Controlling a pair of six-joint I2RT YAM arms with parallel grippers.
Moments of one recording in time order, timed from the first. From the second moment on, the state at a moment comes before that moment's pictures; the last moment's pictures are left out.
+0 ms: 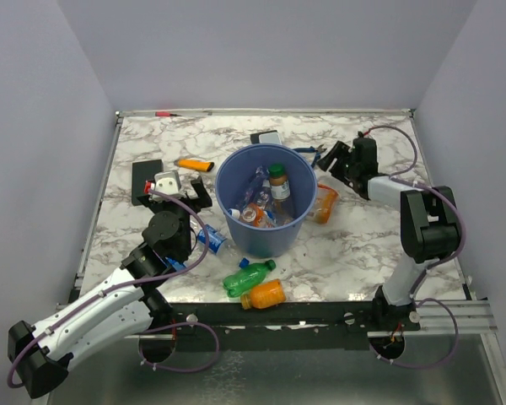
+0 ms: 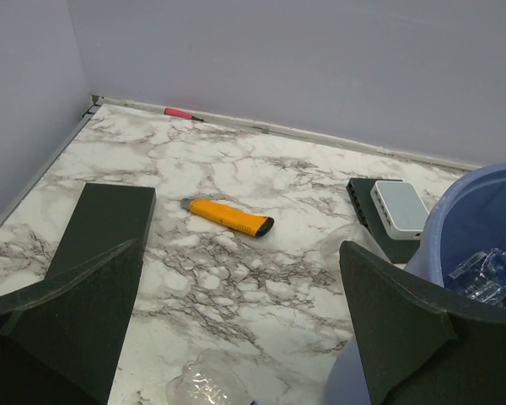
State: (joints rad) left arm -0.82 0.68 0.55 0.22 -0.93 -0.09; right arm 0.14 1.80 1.02 0.24 -0.10 0.63
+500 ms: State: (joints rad) left arm -0.82 0.70 0.55 0.21 -0.92 -0.10; right arm 0.13 1.44 0.57 0.26 -0.30 0.66
